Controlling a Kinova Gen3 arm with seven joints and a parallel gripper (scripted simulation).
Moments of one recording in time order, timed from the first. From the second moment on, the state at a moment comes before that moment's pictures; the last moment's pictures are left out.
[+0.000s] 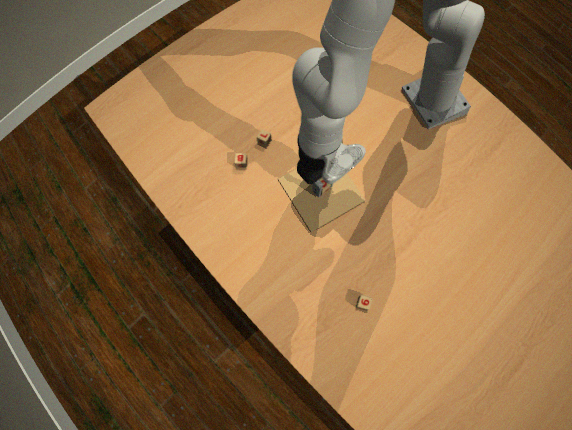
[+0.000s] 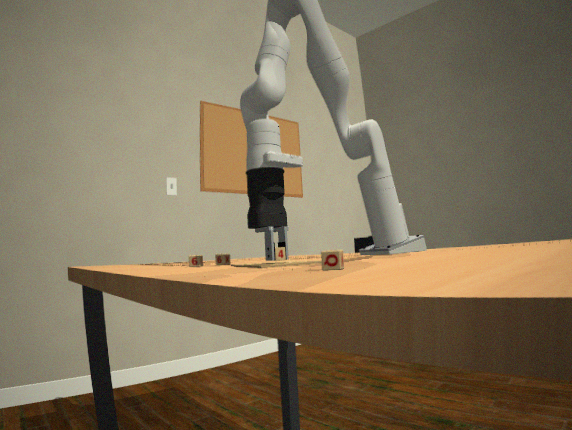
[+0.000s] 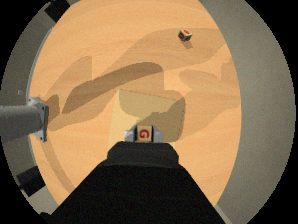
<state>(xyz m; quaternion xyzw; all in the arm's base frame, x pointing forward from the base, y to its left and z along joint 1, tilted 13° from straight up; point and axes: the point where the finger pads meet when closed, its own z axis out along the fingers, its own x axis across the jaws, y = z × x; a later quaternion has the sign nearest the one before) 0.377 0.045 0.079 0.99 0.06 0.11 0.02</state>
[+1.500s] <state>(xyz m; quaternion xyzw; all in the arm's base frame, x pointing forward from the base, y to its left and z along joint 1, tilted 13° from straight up) 0.378 0.045 0.075 0.99 0.06 0.11 0.02</state>
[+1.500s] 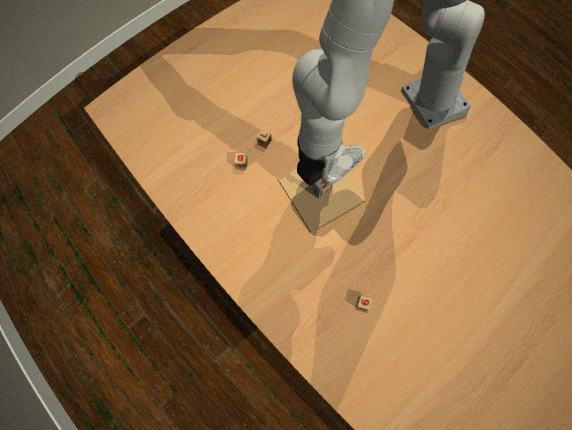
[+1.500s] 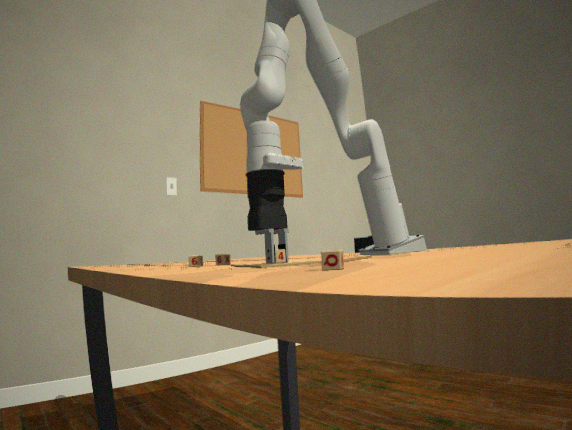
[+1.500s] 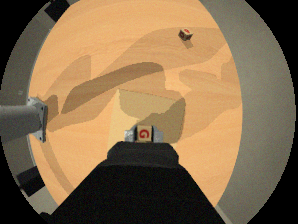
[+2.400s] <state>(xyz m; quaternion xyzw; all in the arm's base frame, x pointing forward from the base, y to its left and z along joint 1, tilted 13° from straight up) 0.378 0.045 0.075 0.99 0.06 0.11 0.02</state>
